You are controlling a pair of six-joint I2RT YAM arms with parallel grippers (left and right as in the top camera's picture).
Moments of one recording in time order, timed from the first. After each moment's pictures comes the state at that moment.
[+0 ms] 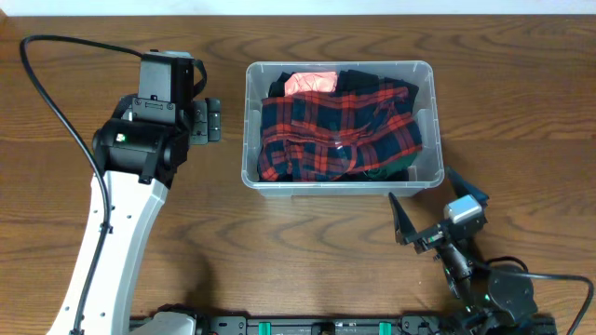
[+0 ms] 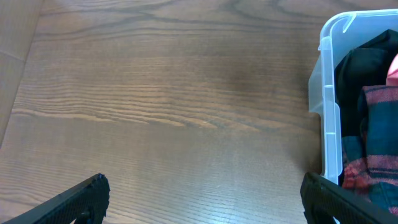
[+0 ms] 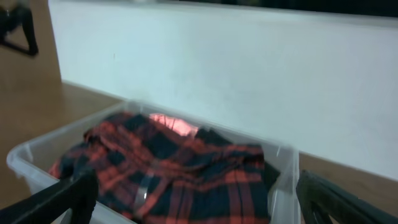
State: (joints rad) left arm -0.18 1.36 1.42 -0.98 -0.32 -0.09; right arm 0.46 0.17 0.22 0.02 0.04 -0.05
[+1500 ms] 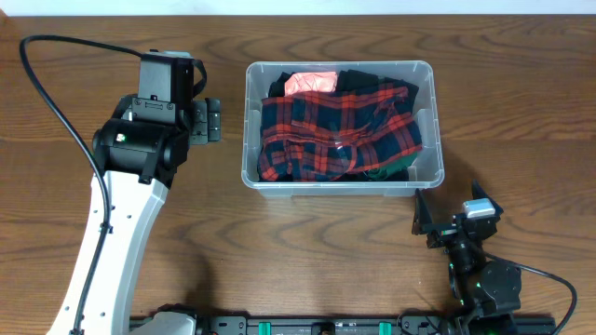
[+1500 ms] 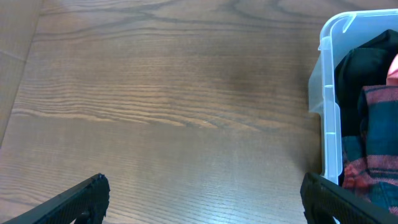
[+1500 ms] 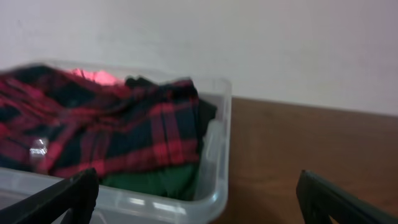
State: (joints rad) left arm -0.18 1.36 1.42 -0.98 -0.32 -0.09; right arm 0.16 0.01 0.01 -0.05 0.01 0.00
